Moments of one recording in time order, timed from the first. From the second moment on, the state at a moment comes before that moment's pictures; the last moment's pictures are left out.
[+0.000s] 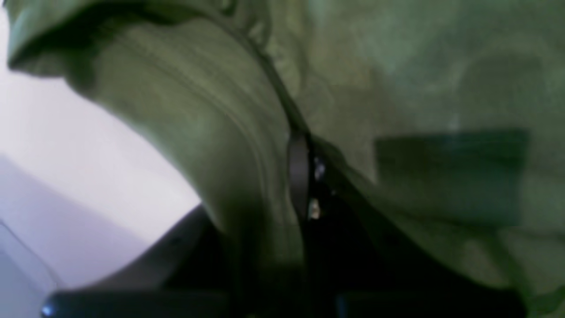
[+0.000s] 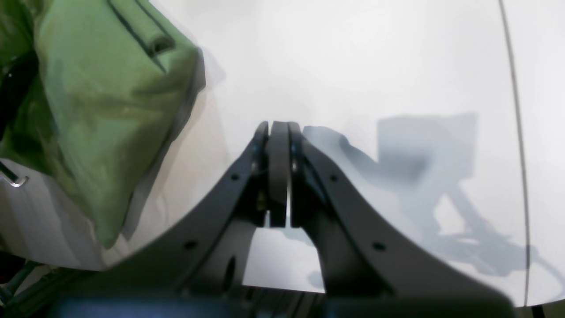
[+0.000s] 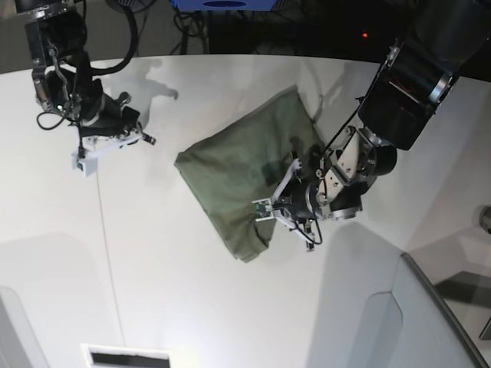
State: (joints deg) left arm -23.2 -15.9 38.9 50.5 27.2 -35.6 9.9; right arm -14.1 13.3 -5.9 91.8 42.9 -16.8 -43.5
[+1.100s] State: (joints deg) left arm -30.2 -10.7 61.2 49.3 28.3 -35.7 1.3; right arm -14.0 13.8 0.0 87.1 43.1 -16.9 -43.5
